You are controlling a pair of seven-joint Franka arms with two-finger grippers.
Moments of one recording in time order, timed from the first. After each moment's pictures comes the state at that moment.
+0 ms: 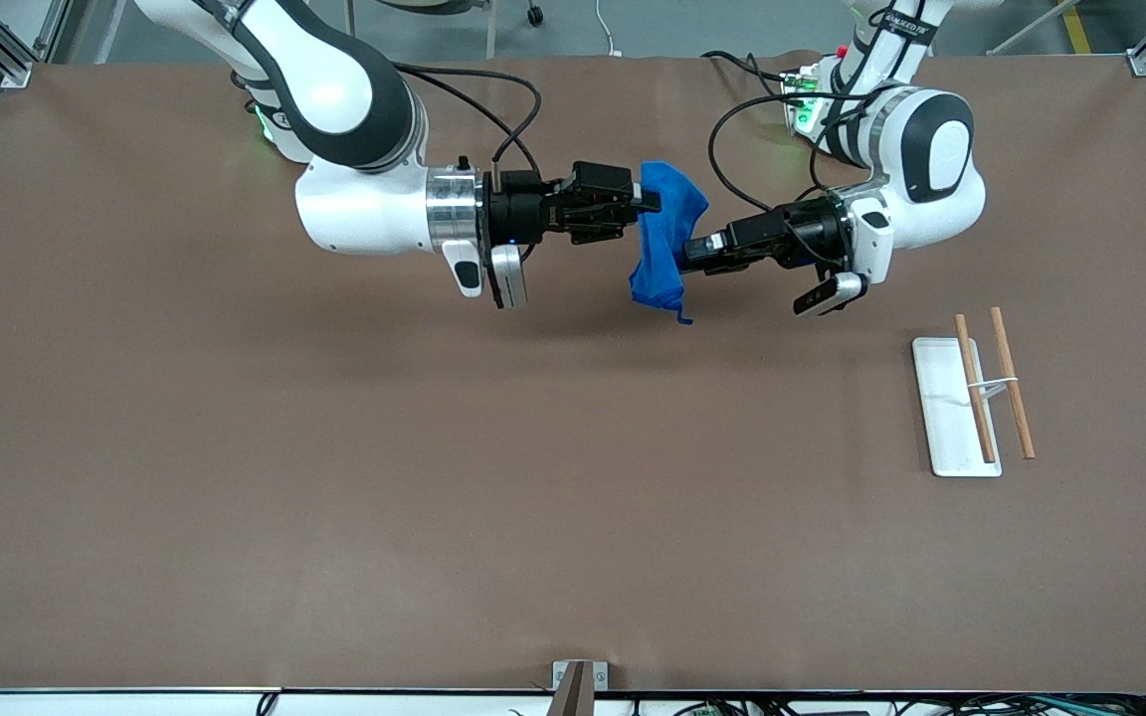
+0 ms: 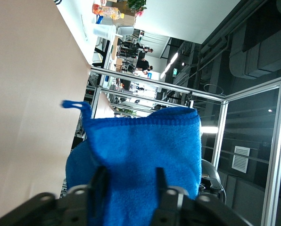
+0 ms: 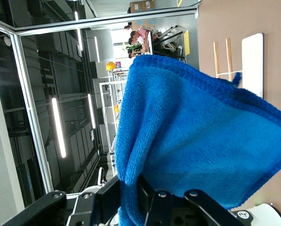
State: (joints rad) left arm -0.03 -0.04 -0.32 -2.36 -2.05 1.95 0.65; right arm 0.12 0.30 0.64 -1.77 1.73 2.28 -0.46
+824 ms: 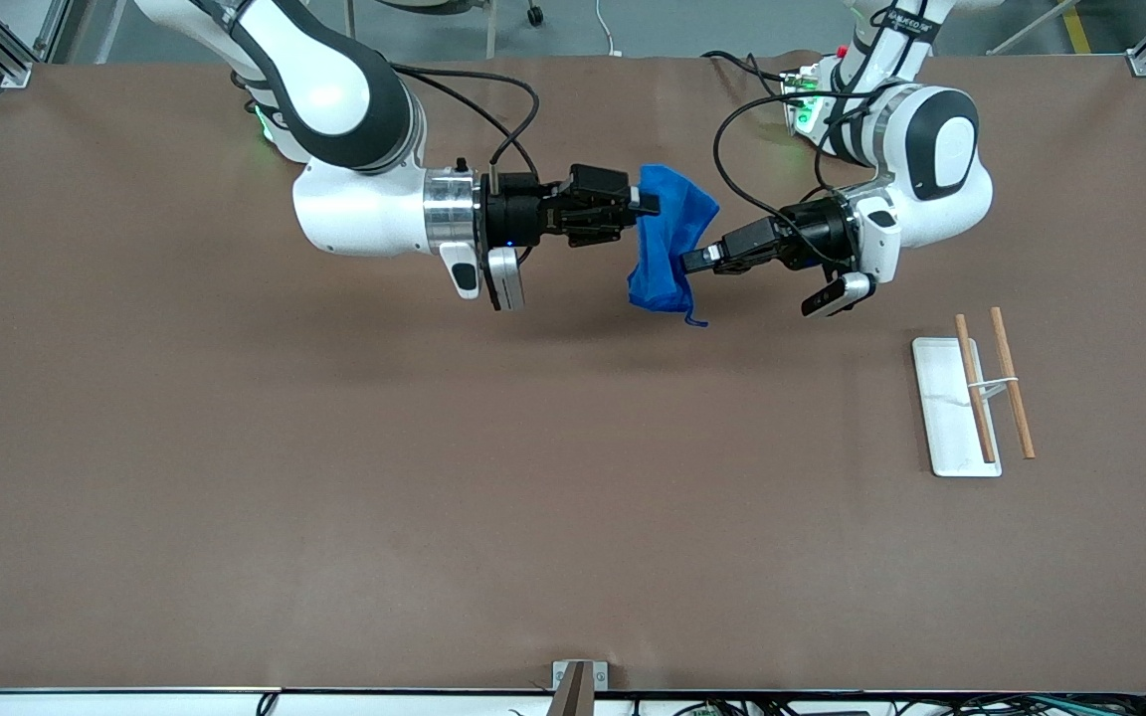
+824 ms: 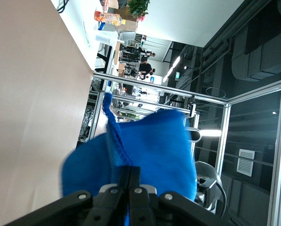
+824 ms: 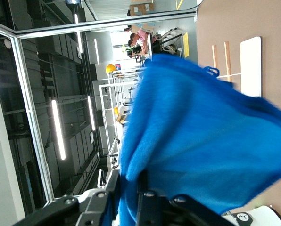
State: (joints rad) left arm -0.02 -0.05 -0.32 -2.36 -2.03 1.97 0.65; right arm 0.11 0.30 0.64 -1.77 1.72 2.30 -0.46
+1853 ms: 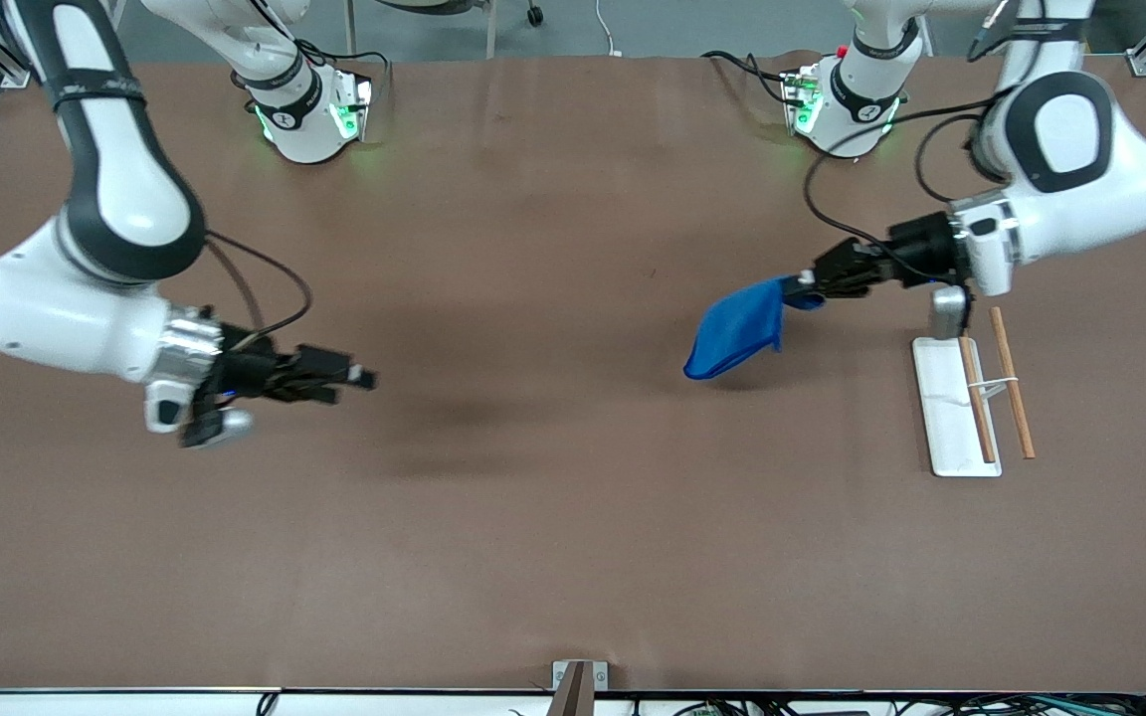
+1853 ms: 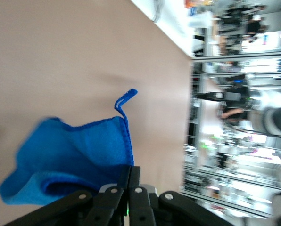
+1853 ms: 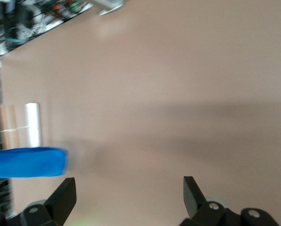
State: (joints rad) left arm -0.01 -0.08 -0.02 -2.21 -1.12 1.98 0.45; right arm -0.08 0.29 0.19 -1.77 0.66 2.08 -0.19
